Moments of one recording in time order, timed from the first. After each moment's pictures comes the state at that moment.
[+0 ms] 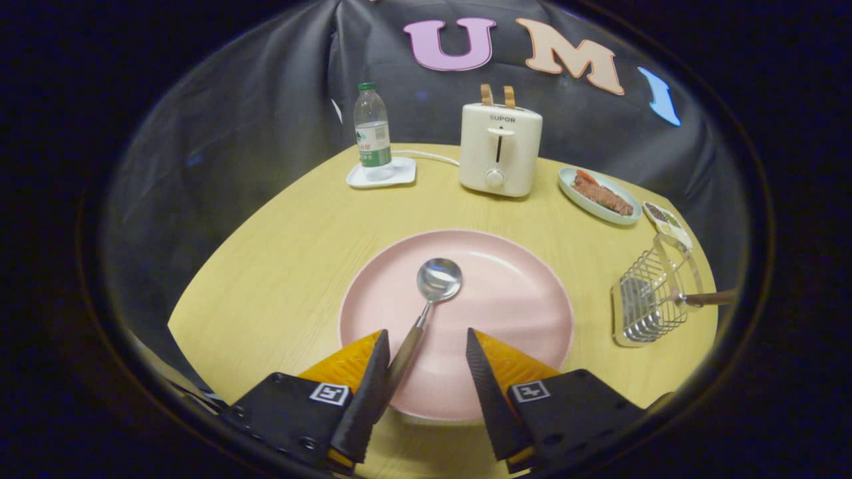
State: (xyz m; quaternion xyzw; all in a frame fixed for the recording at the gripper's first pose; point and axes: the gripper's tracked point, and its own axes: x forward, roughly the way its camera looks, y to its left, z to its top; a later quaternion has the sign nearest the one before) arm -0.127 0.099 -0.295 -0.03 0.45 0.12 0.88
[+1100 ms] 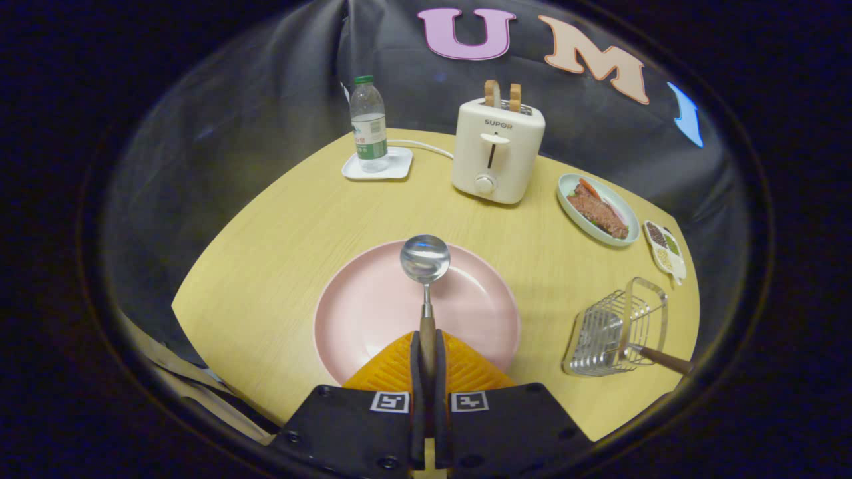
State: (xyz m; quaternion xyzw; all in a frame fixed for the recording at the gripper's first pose) arm -0.099 0.049 -0.250 -0.08 0.49 0.15 0.85
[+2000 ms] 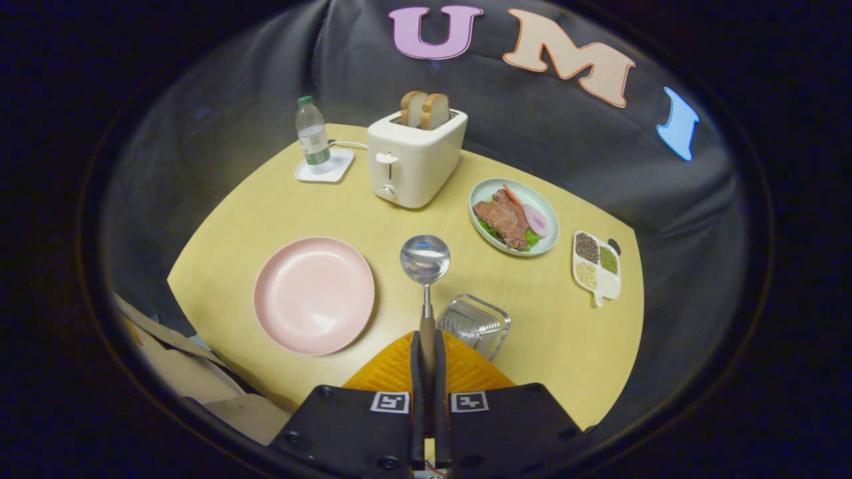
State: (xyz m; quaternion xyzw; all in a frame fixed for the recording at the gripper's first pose) arm -0.064 -0.112 -0.173 -0.13 0.54 0.14 0.82
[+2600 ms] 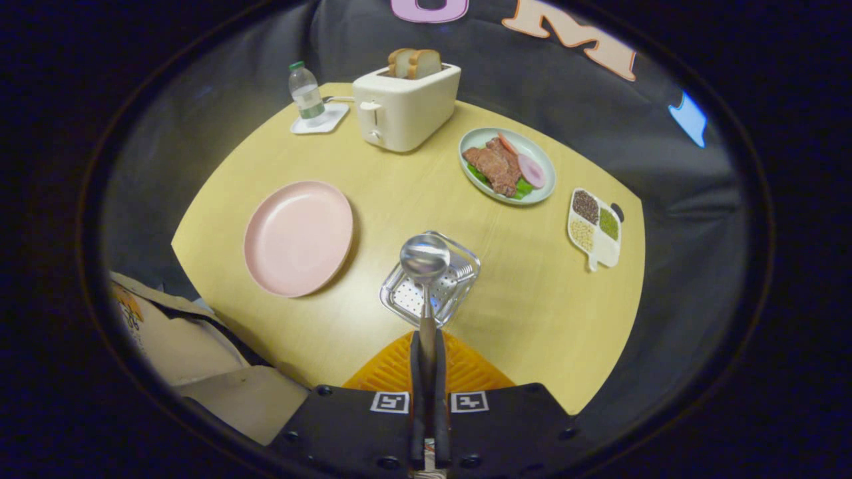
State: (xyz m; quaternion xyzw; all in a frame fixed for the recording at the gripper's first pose) arm -0.094 -0.170 -0.181 -0.16 0.63 0.15 0.75
